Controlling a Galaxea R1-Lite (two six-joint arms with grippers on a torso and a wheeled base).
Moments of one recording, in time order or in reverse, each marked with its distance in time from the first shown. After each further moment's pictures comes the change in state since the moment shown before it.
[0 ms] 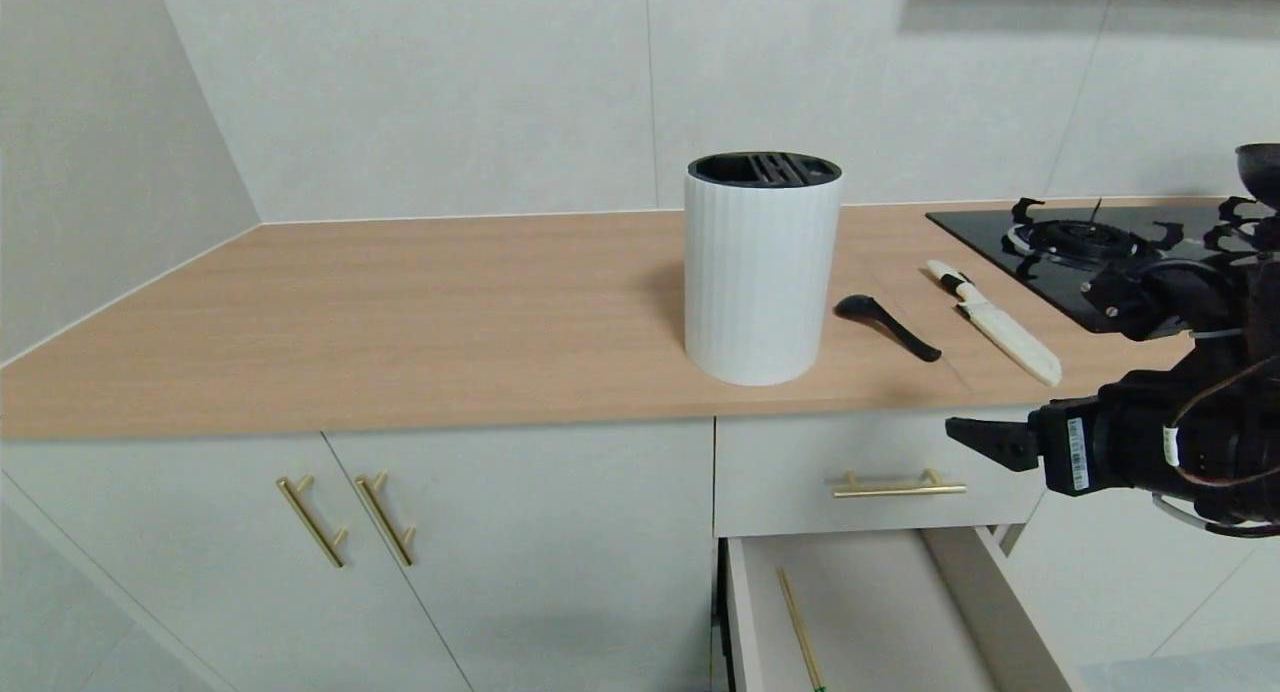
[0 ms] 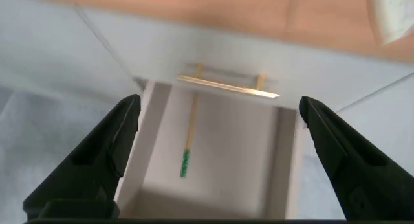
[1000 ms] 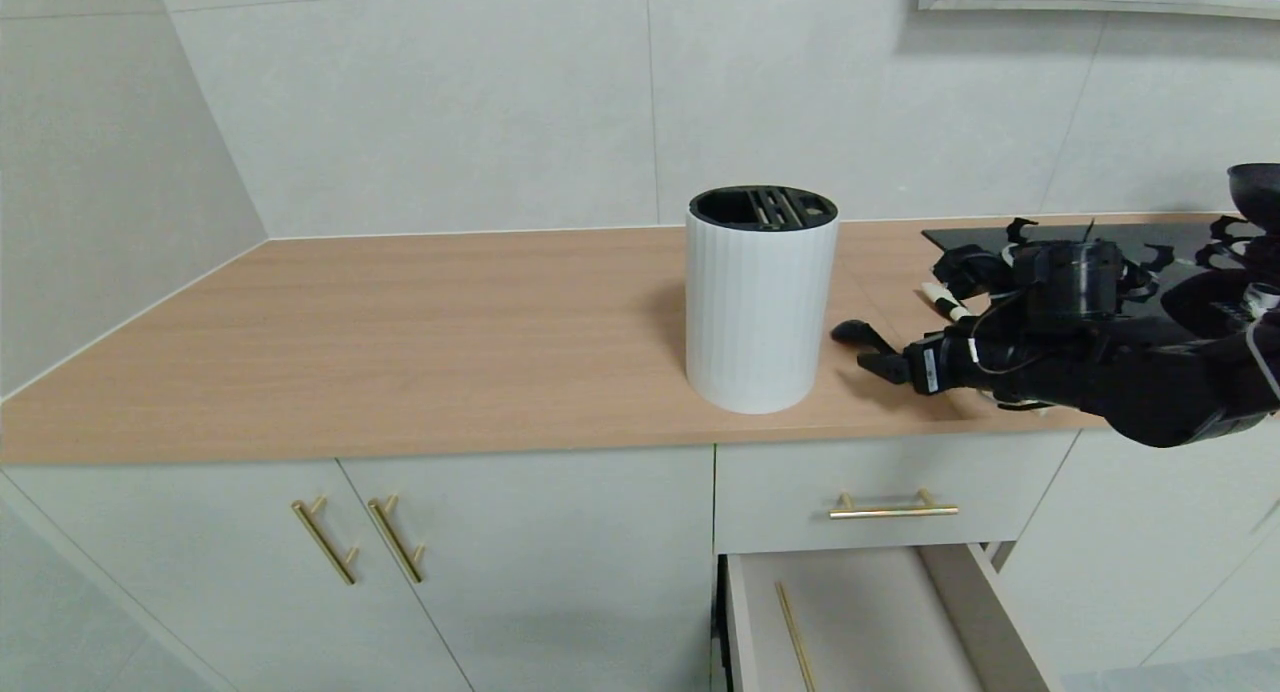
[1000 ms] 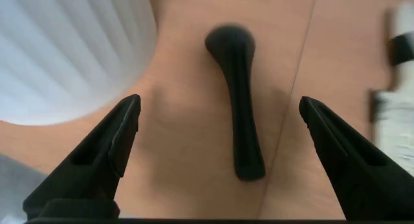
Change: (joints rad) left arm 0.000 0.000 0.000 0.000 0.000 0.000; right arm -0.236 0.582 -0.324 -0.371 0.334 -0.223
